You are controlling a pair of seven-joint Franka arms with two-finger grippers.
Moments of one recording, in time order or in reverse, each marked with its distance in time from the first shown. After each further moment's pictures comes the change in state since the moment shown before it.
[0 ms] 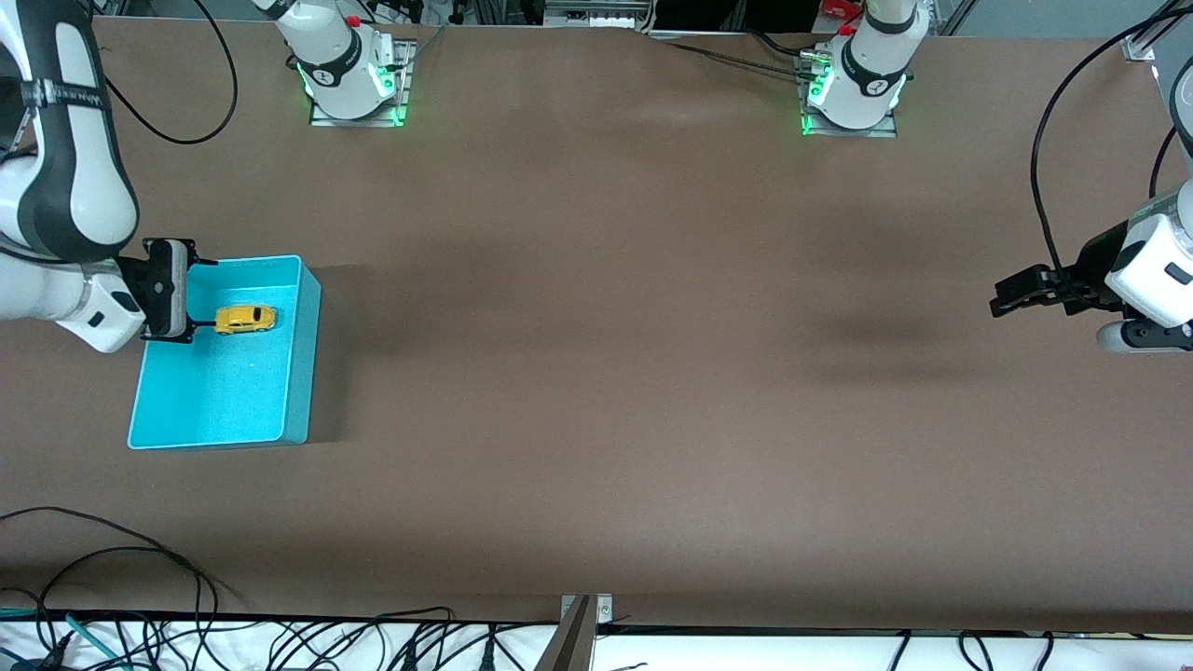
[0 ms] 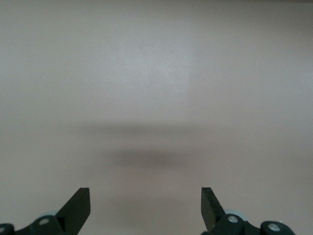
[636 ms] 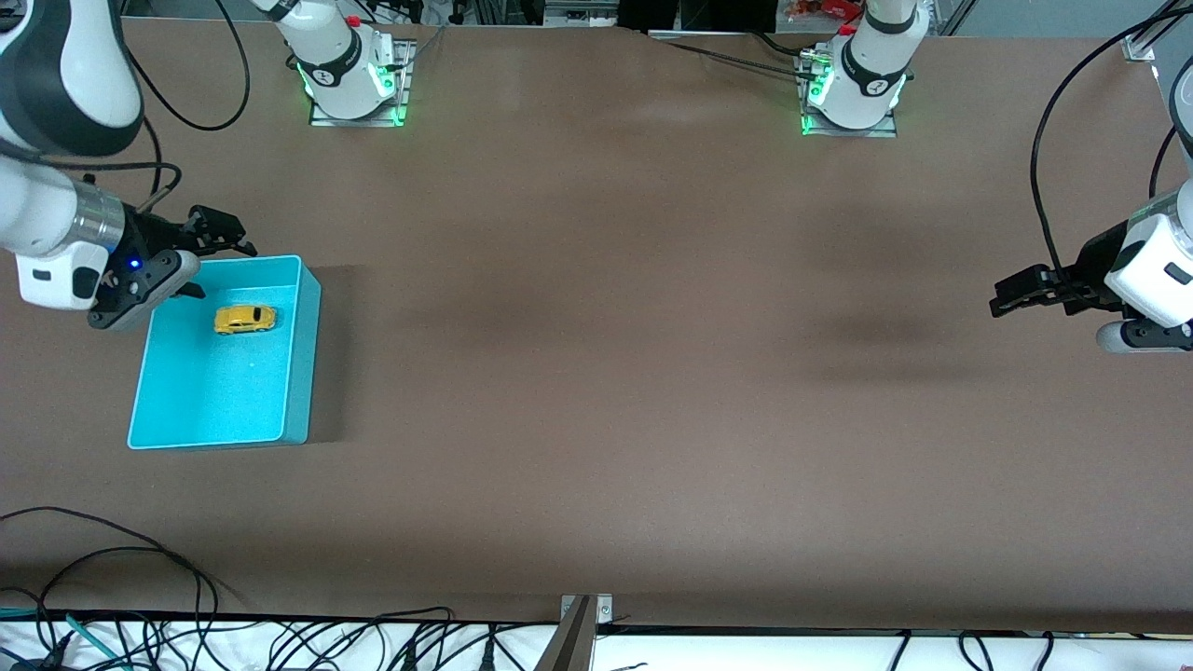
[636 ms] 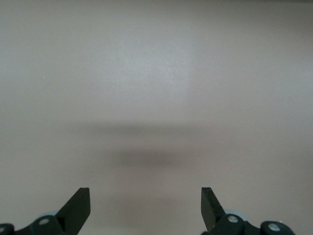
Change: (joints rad) left arm 0.000 0.000 0.000 0.000 0.000 0.000 0.000; right arm 0.084 -0.215 0.080 0.003 0.062 -0.020 1.062
